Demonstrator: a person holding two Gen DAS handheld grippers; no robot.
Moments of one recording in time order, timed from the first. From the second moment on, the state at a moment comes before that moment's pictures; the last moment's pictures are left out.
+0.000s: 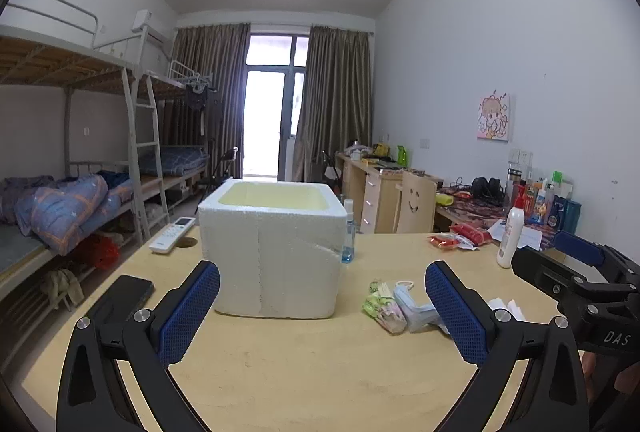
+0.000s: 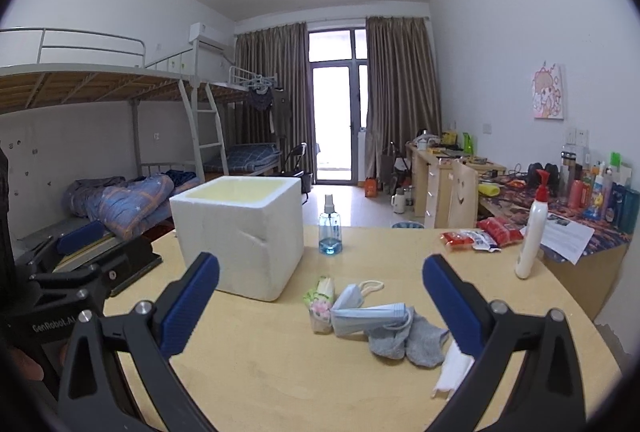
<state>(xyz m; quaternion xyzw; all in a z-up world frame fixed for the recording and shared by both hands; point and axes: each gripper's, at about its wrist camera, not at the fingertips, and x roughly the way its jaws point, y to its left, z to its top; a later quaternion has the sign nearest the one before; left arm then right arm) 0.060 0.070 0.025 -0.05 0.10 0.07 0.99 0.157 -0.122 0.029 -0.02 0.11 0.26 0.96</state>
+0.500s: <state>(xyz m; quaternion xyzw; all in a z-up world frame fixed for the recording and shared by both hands) 0.103 0.057 0.010 -0.05 0.15 0.02 0.99 0.180 -0.144 0.020 0.00 0.14 0.21 0.97</state>
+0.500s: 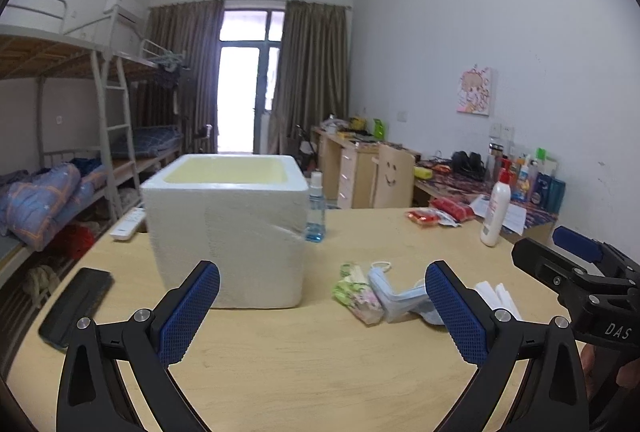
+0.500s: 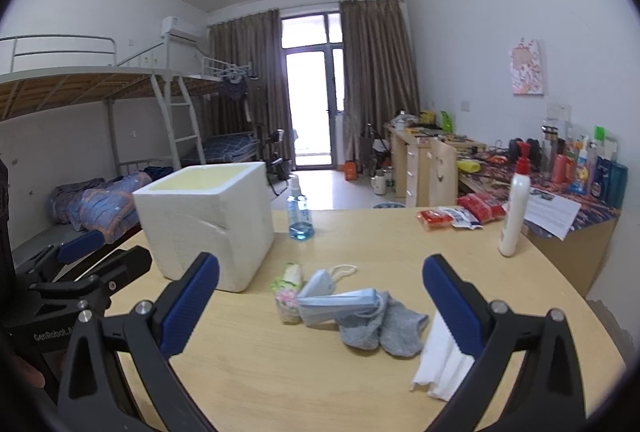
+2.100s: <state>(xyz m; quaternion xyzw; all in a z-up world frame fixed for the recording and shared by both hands) 0.237 0.015 -0.037 -0.06 0.28 -0.02 0.96 0.241 -0.214 -0.031 0.03 0.28 0.11 0.95</state>
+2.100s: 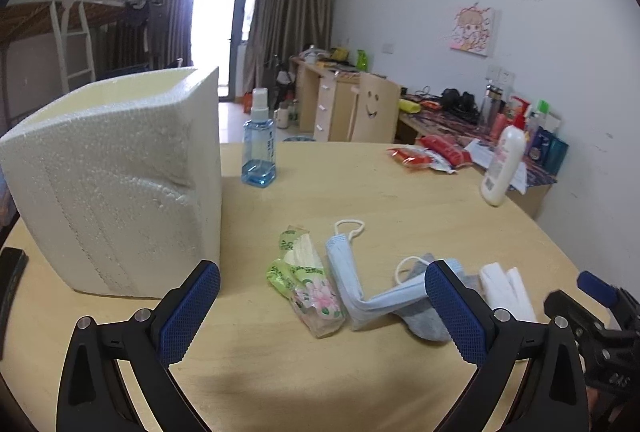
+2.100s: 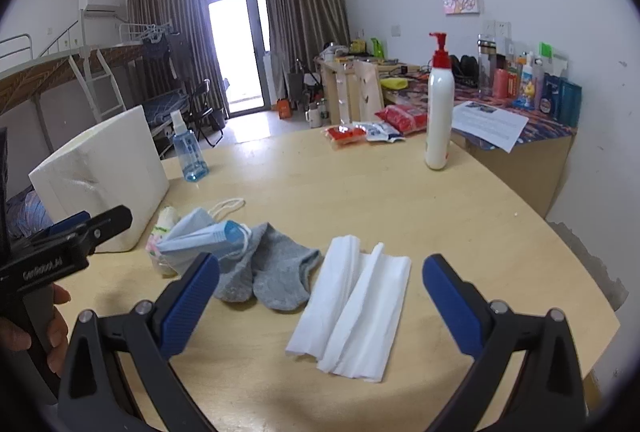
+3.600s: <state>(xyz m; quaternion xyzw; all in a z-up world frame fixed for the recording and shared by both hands) 0.302 0.018 -0.088 -0.05 0.39 0.04 0.92 0.286 -0.221 -0.078 -0.01 0.40 0.10 0.91</state>
